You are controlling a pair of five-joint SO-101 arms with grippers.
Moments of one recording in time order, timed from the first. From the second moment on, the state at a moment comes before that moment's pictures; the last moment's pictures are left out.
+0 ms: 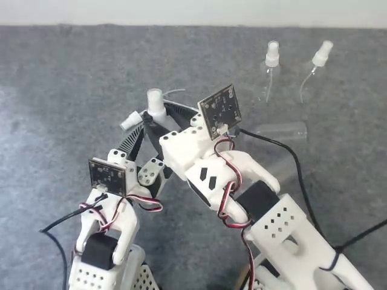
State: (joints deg) left arm 10.6 -103.3 86.0 37.2 6.6; right arm -44.7 -45.7 43.0 24.6 -10.9
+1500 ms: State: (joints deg) left arm 2.6 -103.3 88.1 24.9 6.6; right arm -38.8 -68.7 50.6 45.3 -6.4
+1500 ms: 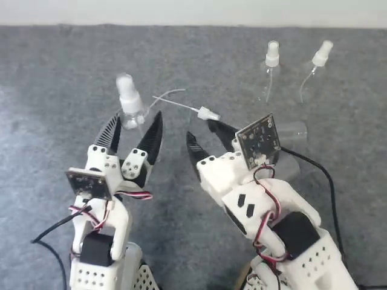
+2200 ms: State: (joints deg) left arm -4.5 -103.3 89.2 16.7 5.3; right arm -34.6 -69.5 70.5 27.3 -7.3
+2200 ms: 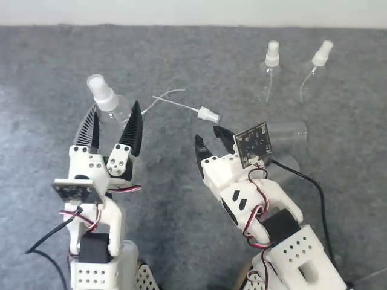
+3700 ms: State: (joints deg) left arm -19.2 13.8 31.7 -20.9 8.7; right arm -34.6 -69.5 74.3 22.8 -7.5
